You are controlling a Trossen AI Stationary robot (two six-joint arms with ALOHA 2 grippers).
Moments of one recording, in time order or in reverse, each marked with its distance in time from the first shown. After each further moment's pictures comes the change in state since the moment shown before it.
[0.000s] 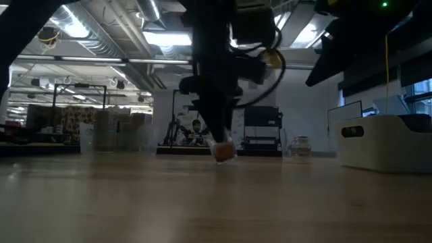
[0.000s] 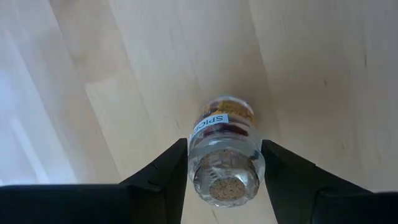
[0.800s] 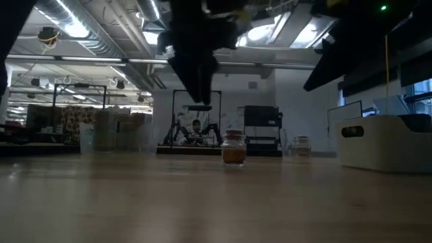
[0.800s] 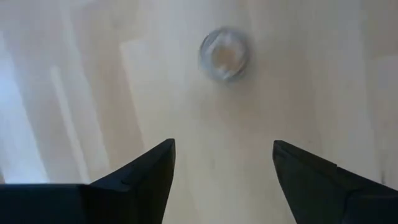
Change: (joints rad) left arm 0.046 -0.245 -0.125 -0.058 0.065 -0.042; right arm -0.024 0.000 -0.030 0.126 -0.055 -0.166
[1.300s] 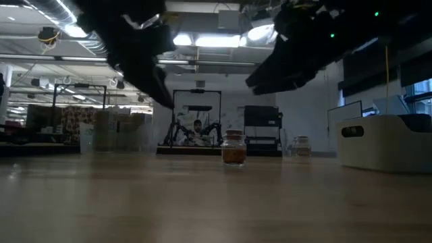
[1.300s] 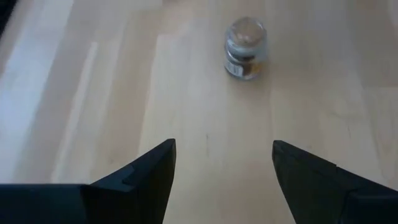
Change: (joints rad) left arm 0.023 -0.567 -0.849 0.746 0.003 -0.196; right arm -0.233 0.051 -0.244 0.995 -0.379 -0.474
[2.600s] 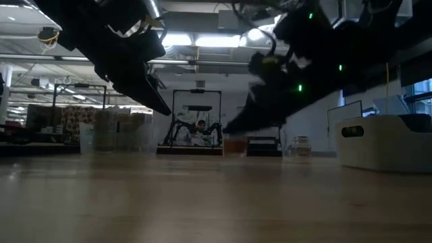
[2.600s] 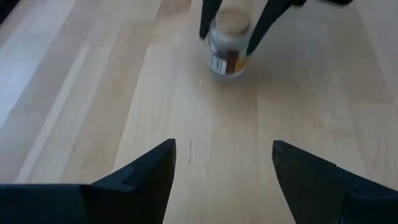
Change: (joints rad) left arm -0.033 -0.052 -0.195 0.276 0.000 -0.075; right arm -0.075 0.338 0.022 0.328 -0.030 -0.073
